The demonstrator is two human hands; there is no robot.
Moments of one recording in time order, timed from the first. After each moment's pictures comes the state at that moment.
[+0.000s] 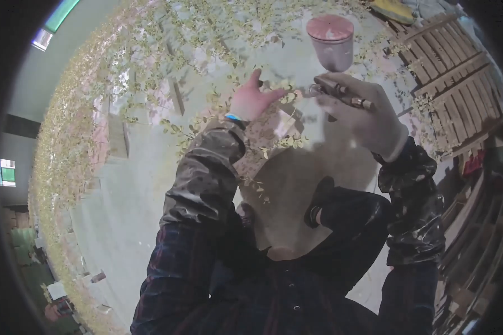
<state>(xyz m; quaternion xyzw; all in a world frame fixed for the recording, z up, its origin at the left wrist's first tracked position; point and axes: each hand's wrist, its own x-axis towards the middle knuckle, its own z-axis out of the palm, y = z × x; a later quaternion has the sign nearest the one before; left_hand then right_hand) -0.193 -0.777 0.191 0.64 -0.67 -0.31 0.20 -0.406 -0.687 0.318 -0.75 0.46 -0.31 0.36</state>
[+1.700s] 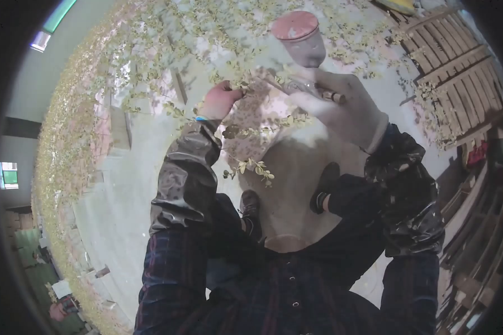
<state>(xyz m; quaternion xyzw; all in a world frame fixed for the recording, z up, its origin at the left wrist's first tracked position) -0.118 -0.739 0.184 0.69 -0.58 -0.37 0.24 -0.366 -0.659 0.298 -0.78 0.48 -0.30 0.28</state>
